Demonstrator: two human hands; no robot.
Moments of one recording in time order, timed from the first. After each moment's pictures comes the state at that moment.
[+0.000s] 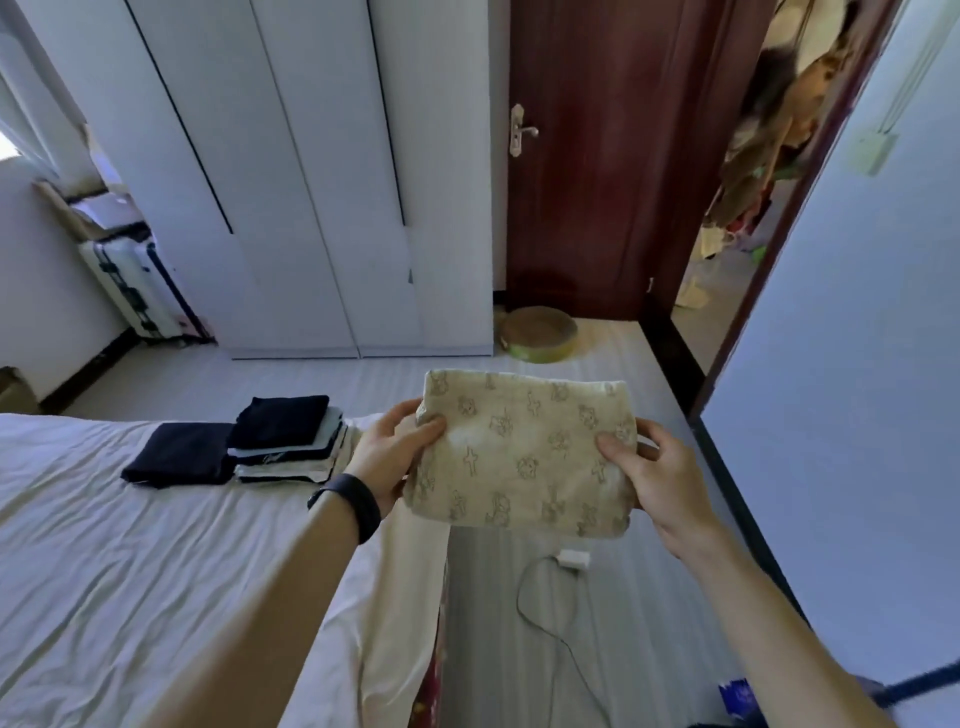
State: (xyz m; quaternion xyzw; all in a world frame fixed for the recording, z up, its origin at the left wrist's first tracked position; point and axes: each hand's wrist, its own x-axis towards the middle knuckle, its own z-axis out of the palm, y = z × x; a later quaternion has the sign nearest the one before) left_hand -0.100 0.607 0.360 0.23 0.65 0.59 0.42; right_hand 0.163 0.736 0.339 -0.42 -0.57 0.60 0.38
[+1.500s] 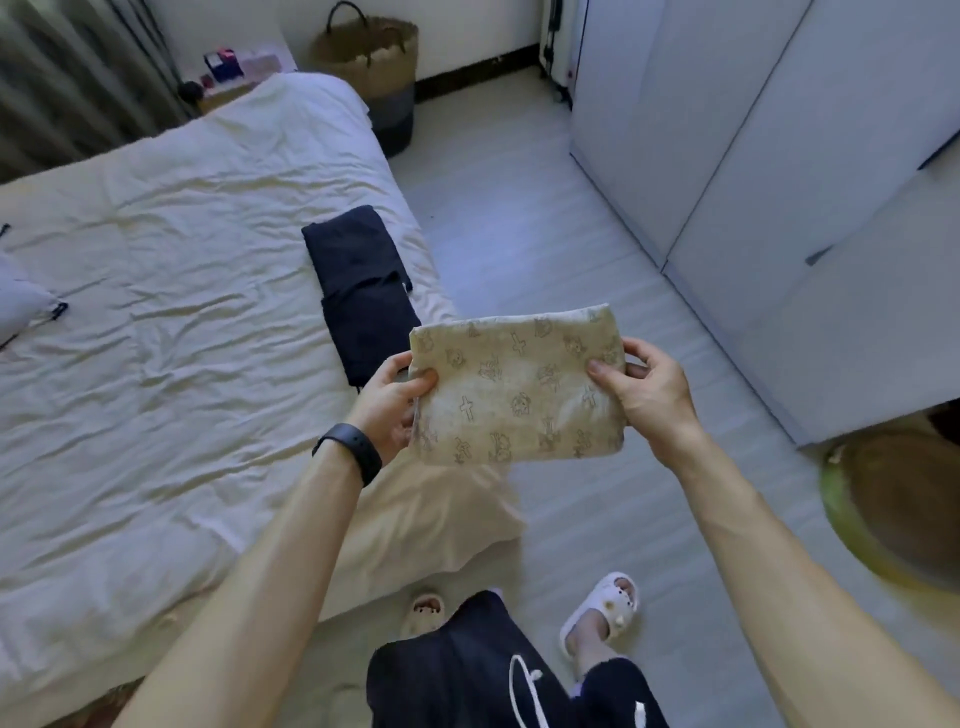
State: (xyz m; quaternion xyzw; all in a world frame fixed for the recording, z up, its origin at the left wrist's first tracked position) left_hand -0.455 0.952 0.189 -0.32 0.58 0.74 0.14; right_hand -0.486 1.244 0.210 -0.14 -0.74 0.65 -0.13
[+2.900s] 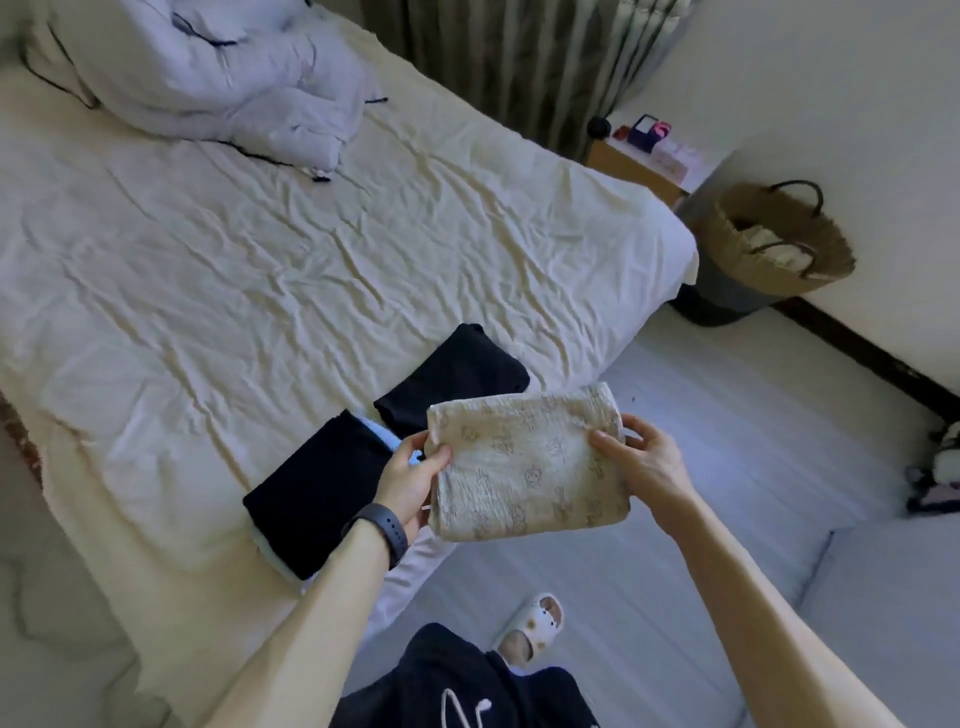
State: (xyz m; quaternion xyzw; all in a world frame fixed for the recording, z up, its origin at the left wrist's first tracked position) left_hand -0.853 0.921 0.148 -0.61 0.26 0.70 -0.27; right_hand -1.122 0.988 0.190 0.23 -0.74 0.40 -0.49
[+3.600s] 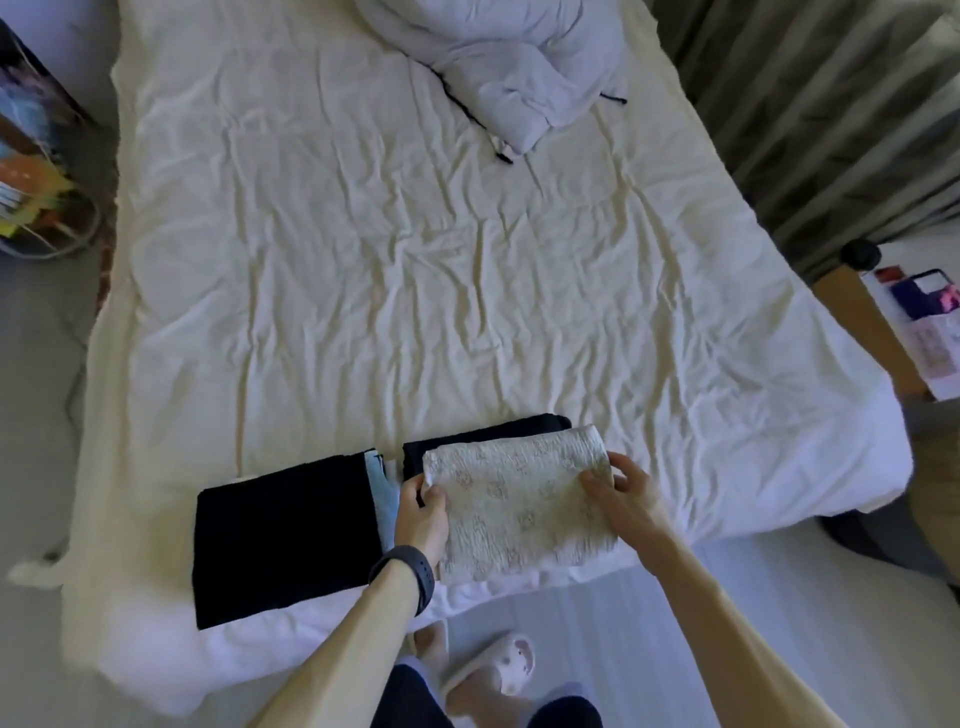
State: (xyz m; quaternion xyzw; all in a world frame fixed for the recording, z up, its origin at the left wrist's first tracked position) left_hand -0.905 0.781 0.006 -0.79 0.10 0.50 -0.33; right_hand -1.137 0.690 0.060 0.43 -0.69 0.15 -0.56
